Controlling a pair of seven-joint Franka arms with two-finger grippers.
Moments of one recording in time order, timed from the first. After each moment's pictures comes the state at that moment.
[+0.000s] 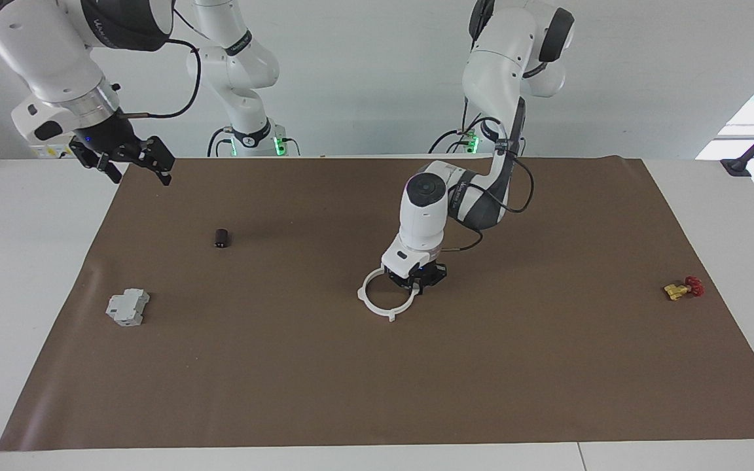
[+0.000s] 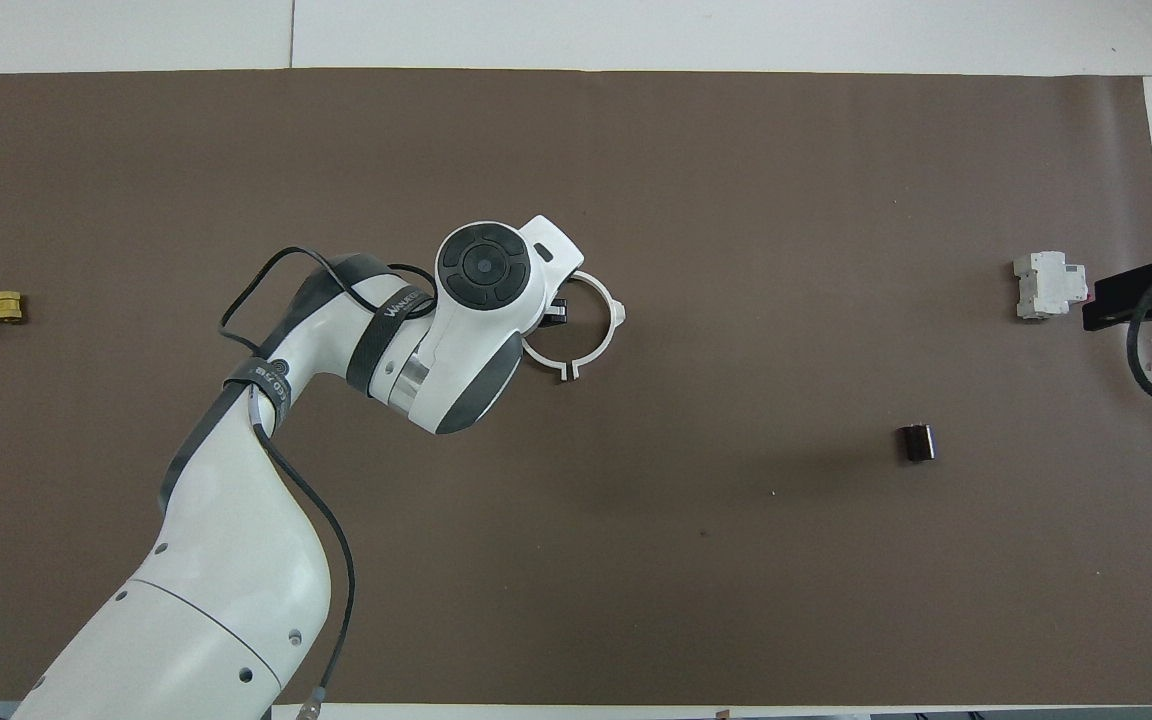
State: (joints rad) left arm -0.61 0.52 0.00 -1.69 0.05 2.26 -0.58; right arm -0.06 -0.02 -0.03 -1.63 0.01 1.55 0.00
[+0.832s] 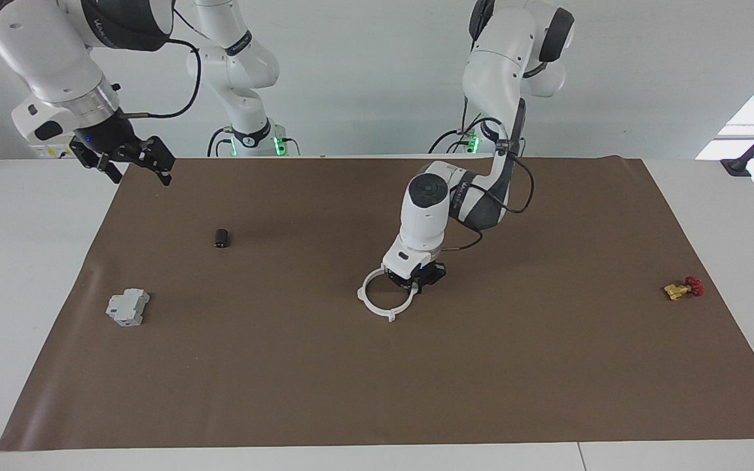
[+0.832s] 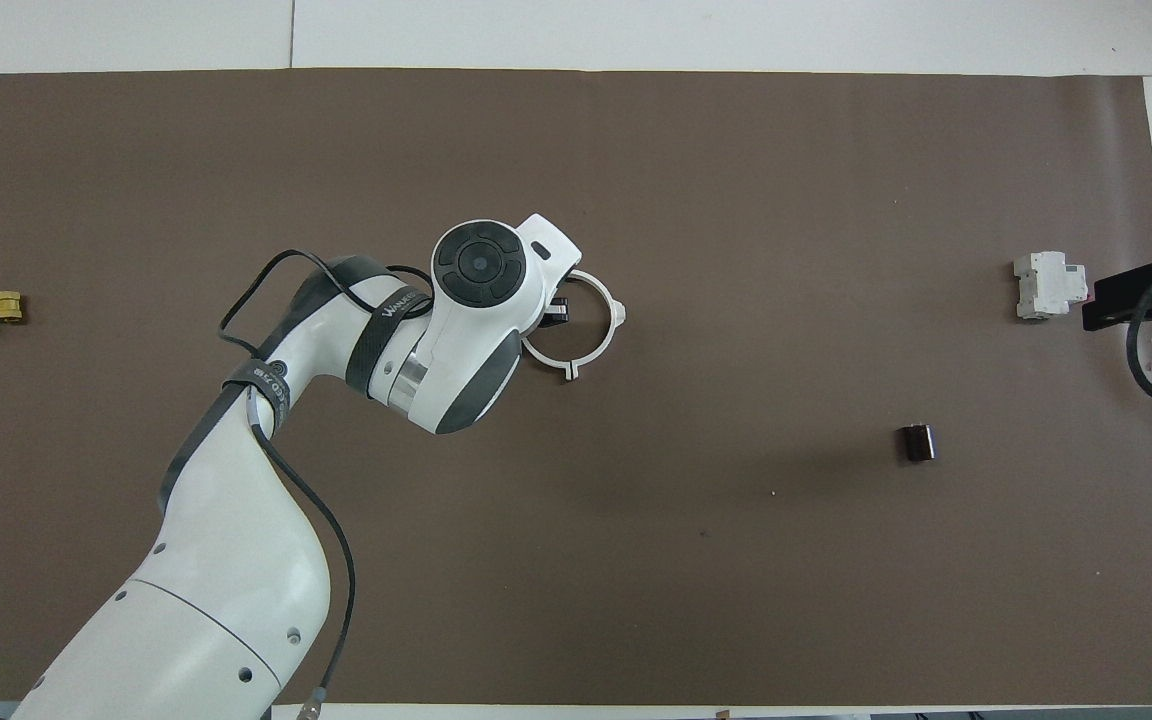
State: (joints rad) left arm -0.61 0.52 0.00 -1.69 0.03 2.26 -0.60; right arm -0.06 -0.02 -0.03 -1.63 0.01 1.55 0.00
